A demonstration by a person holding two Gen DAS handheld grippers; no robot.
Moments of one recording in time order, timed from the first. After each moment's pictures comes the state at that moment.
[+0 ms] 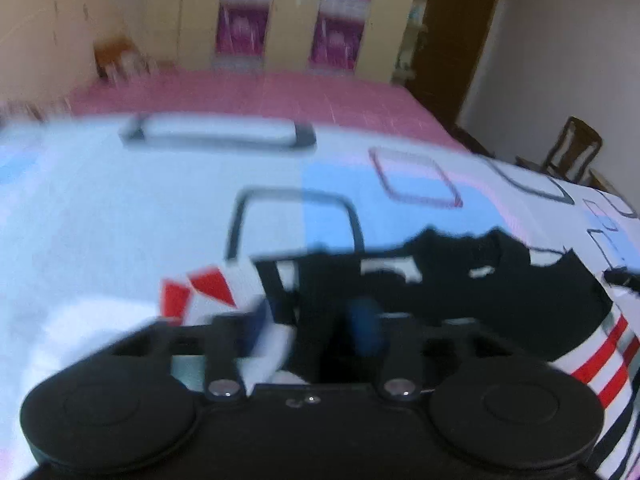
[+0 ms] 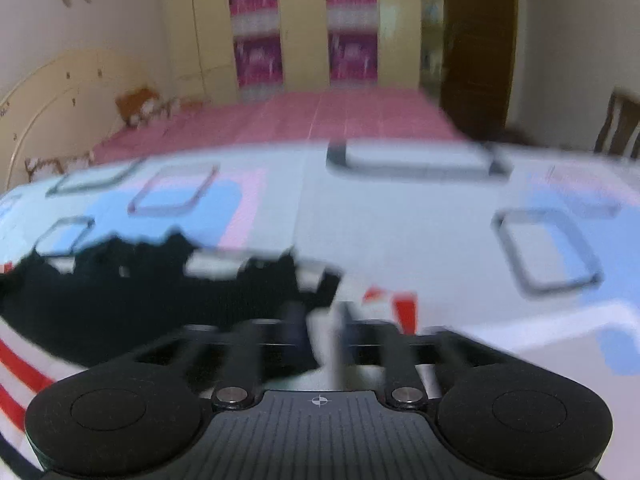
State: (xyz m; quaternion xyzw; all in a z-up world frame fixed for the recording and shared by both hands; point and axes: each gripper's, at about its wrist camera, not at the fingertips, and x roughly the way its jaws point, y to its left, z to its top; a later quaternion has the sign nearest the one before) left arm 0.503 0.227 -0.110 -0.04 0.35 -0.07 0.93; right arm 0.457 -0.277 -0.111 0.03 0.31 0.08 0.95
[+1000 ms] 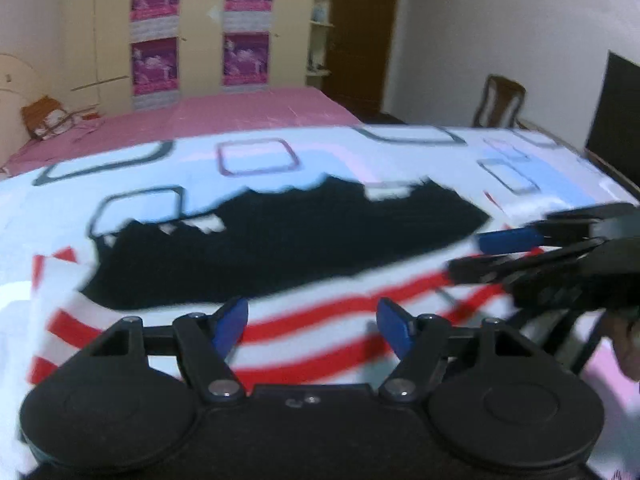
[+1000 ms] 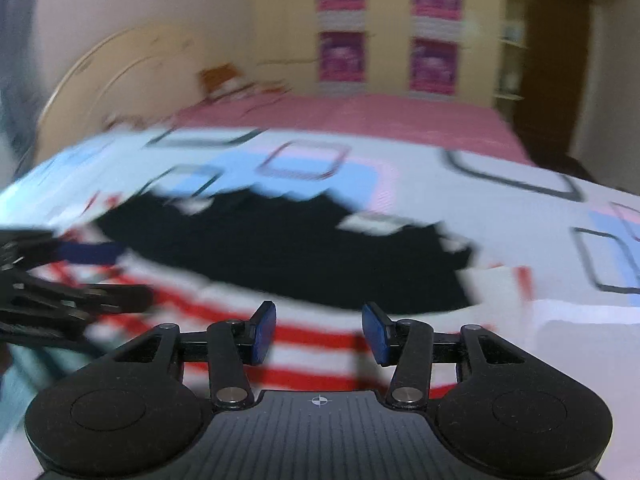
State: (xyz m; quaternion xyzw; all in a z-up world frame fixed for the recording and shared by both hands) left arm 0.420 0.112 -0.113 0.03 0.35 -0.18 0.92; right arm 0.391 -0.190 -0.110 -0.03 0.34 0.19 0.92
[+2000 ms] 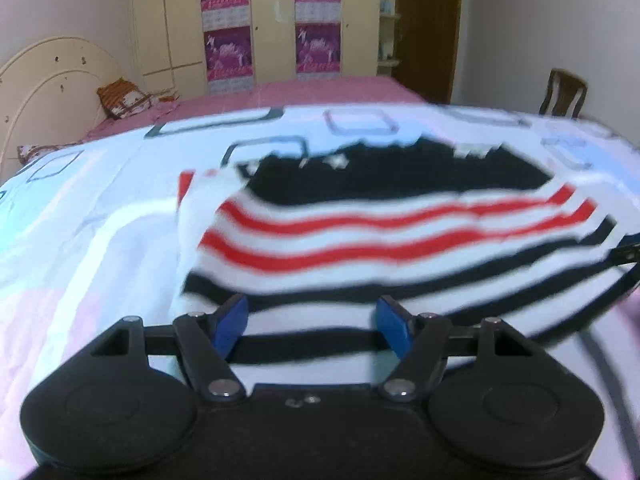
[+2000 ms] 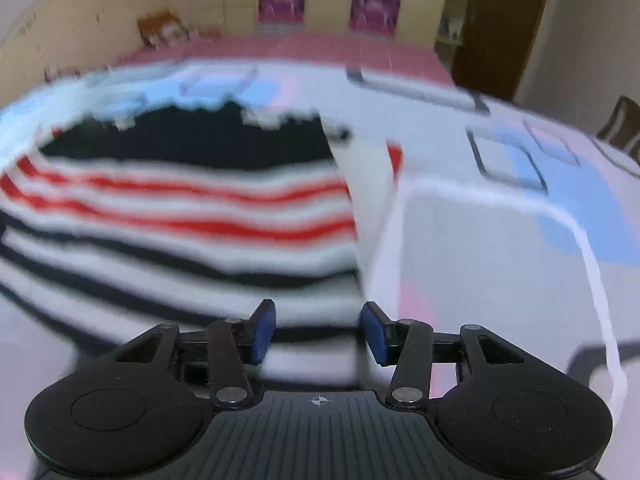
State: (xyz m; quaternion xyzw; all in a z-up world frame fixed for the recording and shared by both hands) left arm 0.346 0.195 -0.118 0.04 0.36 -0.07 0.93; right arm 0.337 -0.270 -0.130 -0.04 0.43 0.08 0.90
